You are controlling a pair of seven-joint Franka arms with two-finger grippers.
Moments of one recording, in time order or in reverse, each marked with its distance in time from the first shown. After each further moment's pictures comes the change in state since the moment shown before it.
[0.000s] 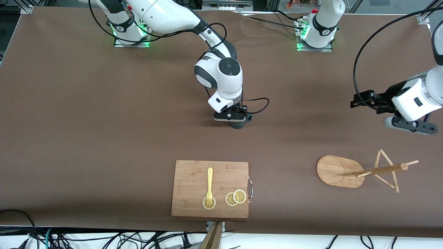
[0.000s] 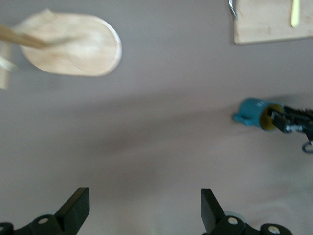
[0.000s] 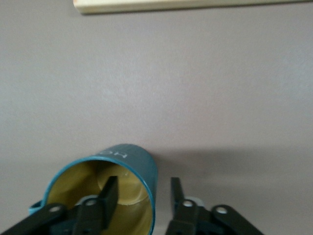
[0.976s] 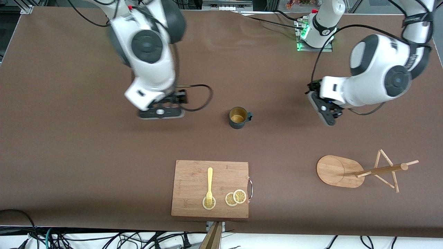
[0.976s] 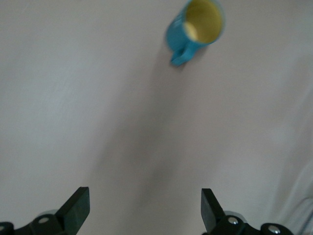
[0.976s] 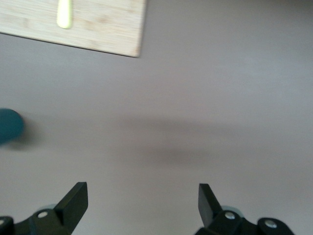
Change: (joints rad) left arm -0.067 -0.080 -0.161 -0.473 -0.025 0.415 0.793; right arm -0.297 -0.436 -0.061 0.013 0.109 -0.687 -0.662
